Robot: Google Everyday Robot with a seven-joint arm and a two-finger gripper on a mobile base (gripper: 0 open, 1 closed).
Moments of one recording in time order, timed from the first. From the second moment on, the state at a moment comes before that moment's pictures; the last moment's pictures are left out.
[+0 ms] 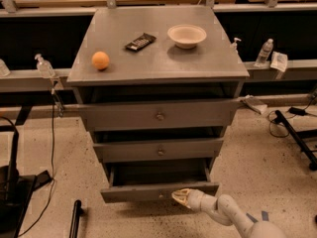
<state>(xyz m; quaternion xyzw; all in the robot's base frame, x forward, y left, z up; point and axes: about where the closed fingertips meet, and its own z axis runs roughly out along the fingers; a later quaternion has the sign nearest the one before) 0.612 -0.110 0.148 -0.47 0.67 0.24 0.52</state>
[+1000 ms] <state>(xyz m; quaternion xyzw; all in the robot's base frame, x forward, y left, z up) 0.633 -0.107 0.148 -0.46 0.67 0.25 0.52</state>
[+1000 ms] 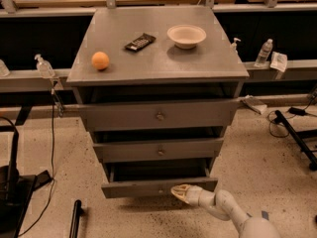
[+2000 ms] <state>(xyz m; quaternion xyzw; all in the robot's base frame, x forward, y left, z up) 0.625 -0.115 0.129 -0.45 0.68 0.26 0.51</state>
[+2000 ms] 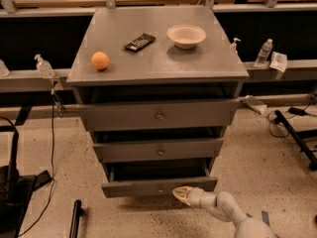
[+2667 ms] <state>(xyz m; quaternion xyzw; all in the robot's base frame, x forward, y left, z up) 0.609 -0.122 0.116 -0.46 0.69 0.27 0.49</state>
